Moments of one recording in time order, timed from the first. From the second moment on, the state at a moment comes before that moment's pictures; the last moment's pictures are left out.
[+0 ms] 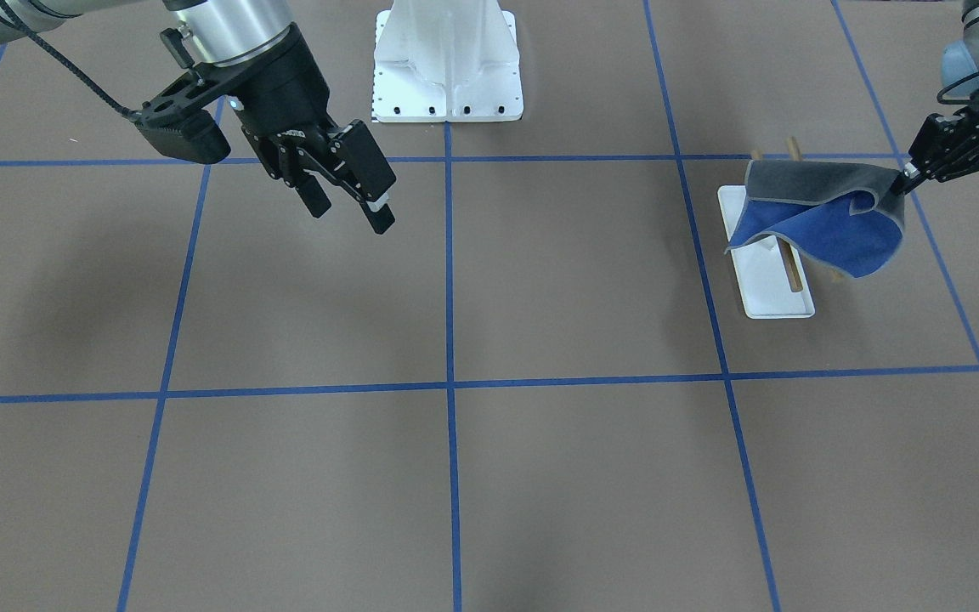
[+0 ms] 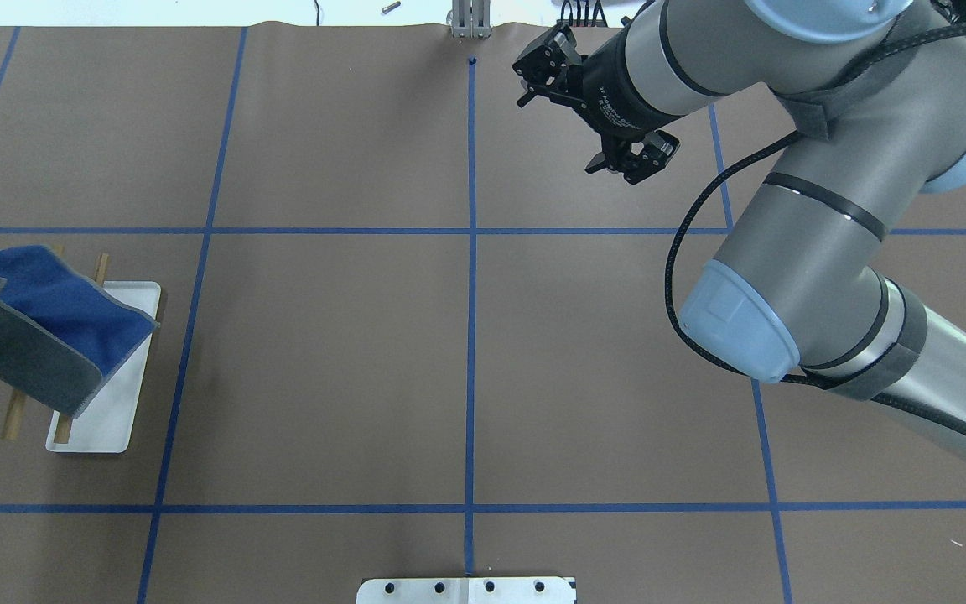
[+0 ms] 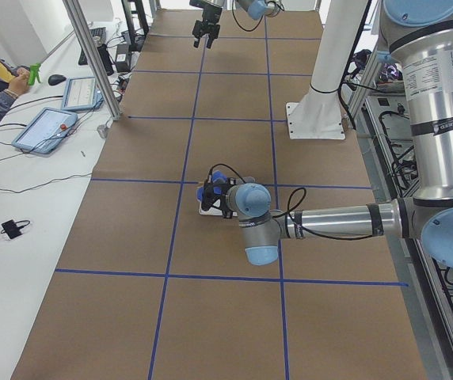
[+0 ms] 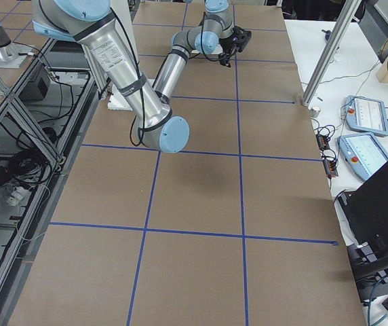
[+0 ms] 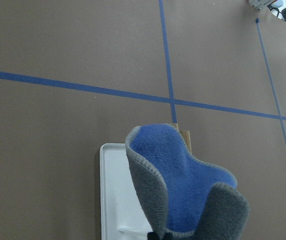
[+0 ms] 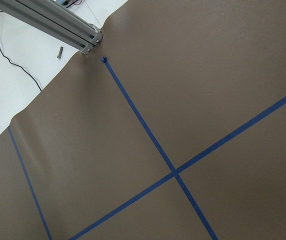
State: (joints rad) left arm -1.21 -1.34 -1.61 -3.05 -2.46 -1.20; right arm 0.79 -0.88 1.95 -1.55 1.93 1.78
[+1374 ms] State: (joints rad) left arm -1.35 -1.38 -1.55 -2.86 -2.20 -0.83; right arm 0.98 -1.14 2.02 -1.55 2.08 1.44
